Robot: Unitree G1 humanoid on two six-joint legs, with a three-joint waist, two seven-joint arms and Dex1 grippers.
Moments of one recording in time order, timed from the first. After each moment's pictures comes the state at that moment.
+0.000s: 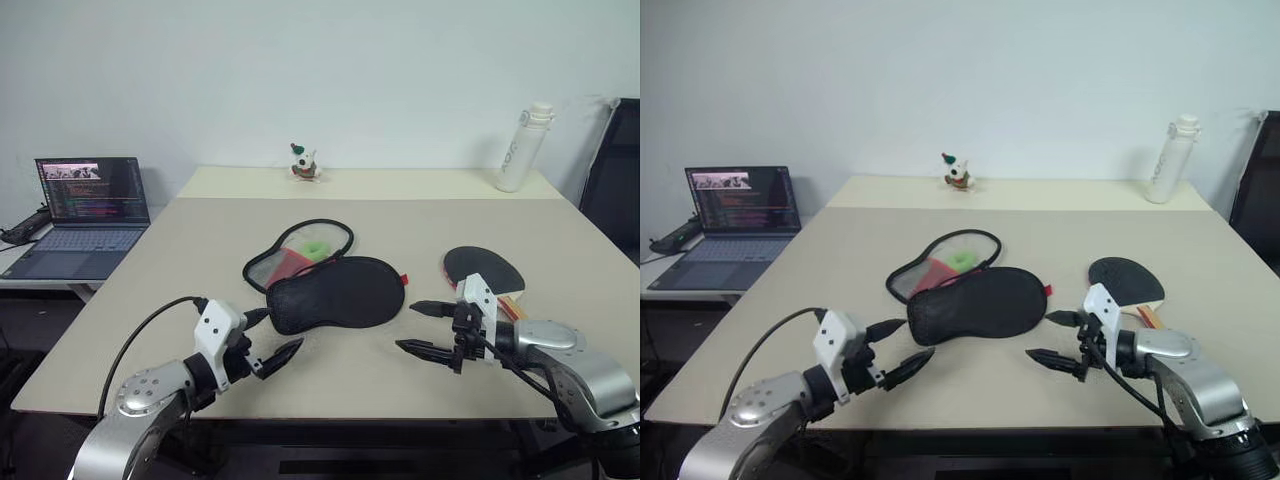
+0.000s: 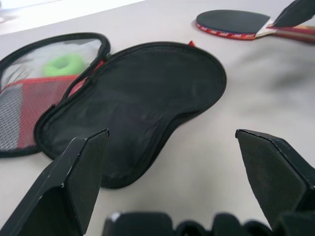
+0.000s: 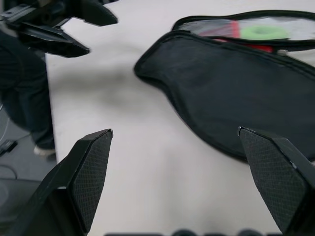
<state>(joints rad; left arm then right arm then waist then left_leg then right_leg) 0.00 0.58 0.11 -0.41 -0.41 0.42 -0.66 -0.30 -0.69 0.04 -0.31 0.49 0.60 0.94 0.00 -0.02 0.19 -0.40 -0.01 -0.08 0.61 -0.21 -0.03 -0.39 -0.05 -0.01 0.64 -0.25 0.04</state>
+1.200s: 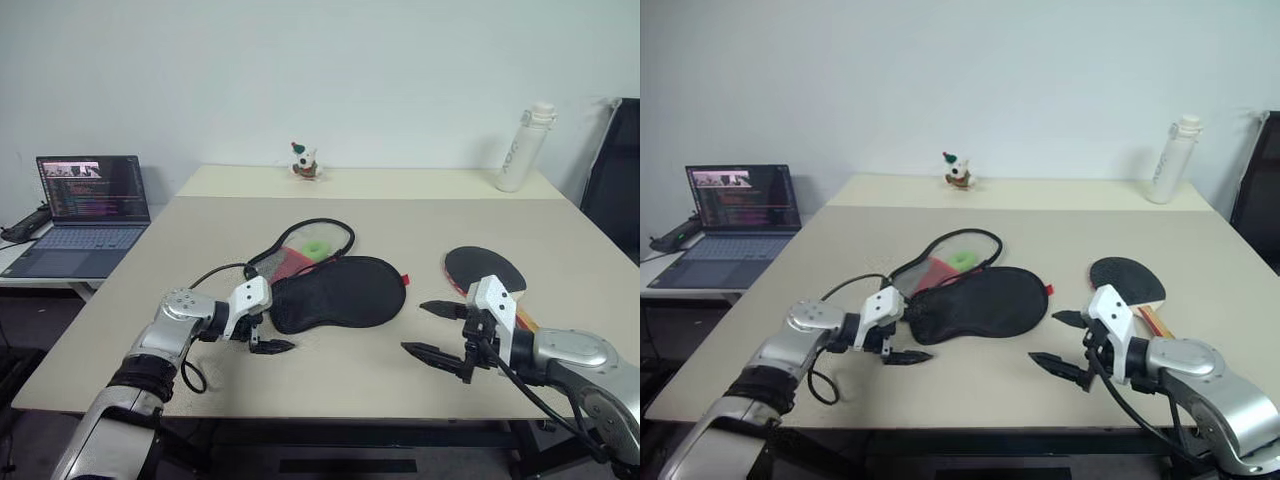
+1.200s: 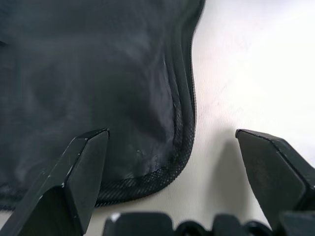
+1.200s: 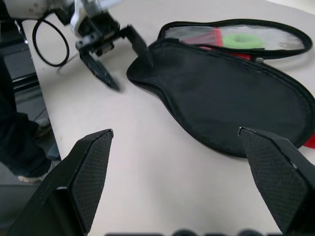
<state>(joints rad) -0.73 0.65 -0.21 0.74 -0.06 -0.14 -1.32 -0.21 -0.71 -0.06 -0.56 0.57 0.75 0.74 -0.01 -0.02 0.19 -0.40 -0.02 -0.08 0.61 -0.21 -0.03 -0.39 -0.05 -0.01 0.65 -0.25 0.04</state>
